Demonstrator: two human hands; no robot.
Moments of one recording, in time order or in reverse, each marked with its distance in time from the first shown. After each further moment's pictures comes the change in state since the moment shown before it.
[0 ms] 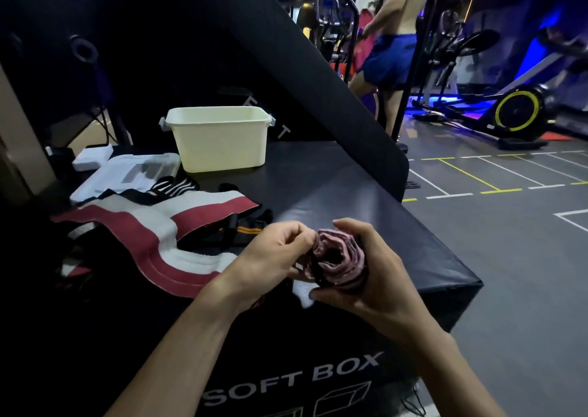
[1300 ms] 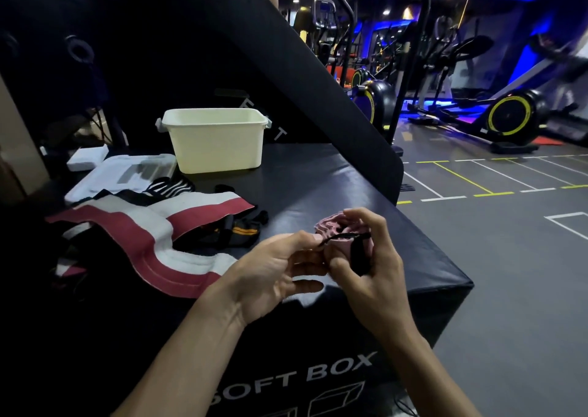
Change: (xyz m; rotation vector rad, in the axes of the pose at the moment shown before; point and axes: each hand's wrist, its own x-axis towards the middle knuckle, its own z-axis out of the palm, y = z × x) left_hand -0.015 0.015 0.013 -0.444 -0.089 -0.279; right_hand 0.000 -0.012 0.011 0.190 0.297 0.070
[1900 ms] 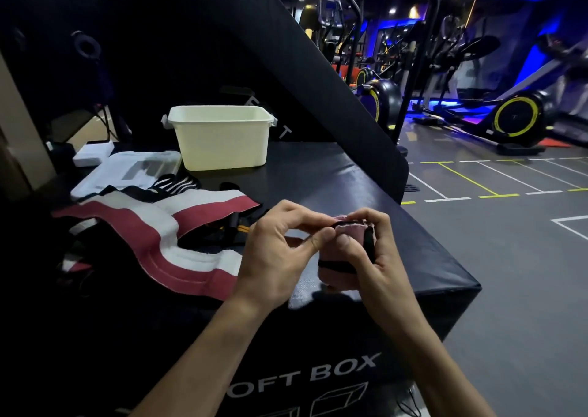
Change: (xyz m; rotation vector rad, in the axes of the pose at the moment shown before) left_hand 0.006 -0.005 -0.002 0.715 0.391 0.824; right_hand 0.003 -0.018 0.004 0.401 -0.138 0.312
